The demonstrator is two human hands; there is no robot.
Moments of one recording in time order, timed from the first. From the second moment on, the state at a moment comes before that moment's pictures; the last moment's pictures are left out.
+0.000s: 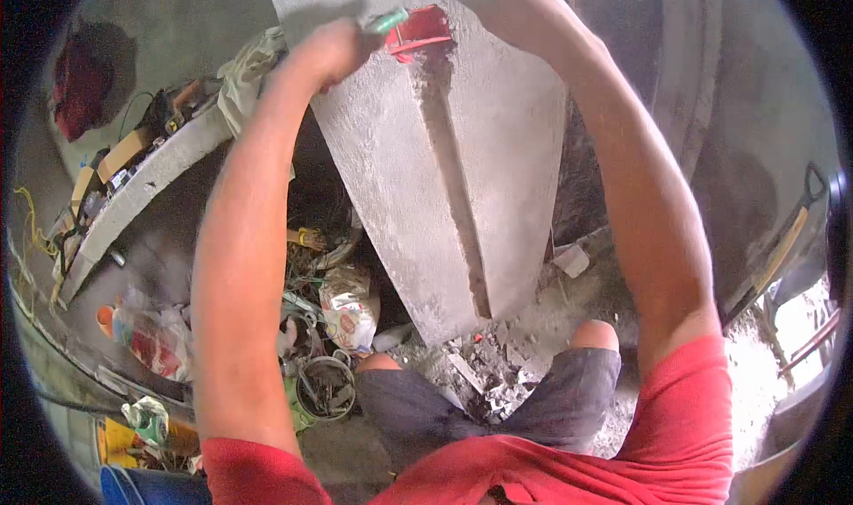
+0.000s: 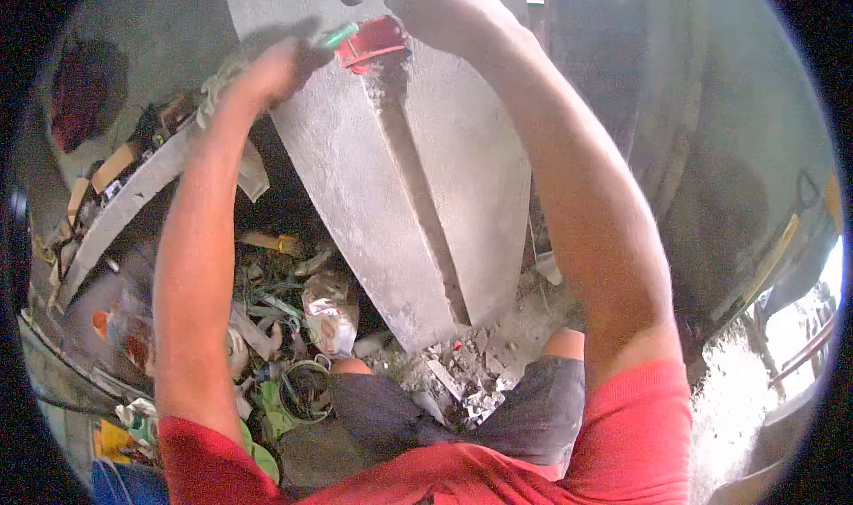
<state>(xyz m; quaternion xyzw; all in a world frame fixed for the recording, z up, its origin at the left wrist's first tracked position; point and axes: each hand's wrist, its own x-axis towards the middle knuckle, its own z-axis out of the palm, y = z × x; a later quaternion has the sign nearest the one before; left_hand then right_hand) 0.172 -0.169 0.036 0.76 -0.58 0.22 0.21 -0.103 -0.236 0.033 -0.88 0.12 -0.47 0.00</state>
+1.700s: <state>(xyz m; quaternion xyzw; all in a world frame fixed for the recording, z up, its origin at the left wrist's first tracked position) 0.124 -0.090 -0.187 0.78 -0.51 -0.04 0.37 -0.215 -0.317 -0.384 -0.59 0.43 -0.47 0.50</state>
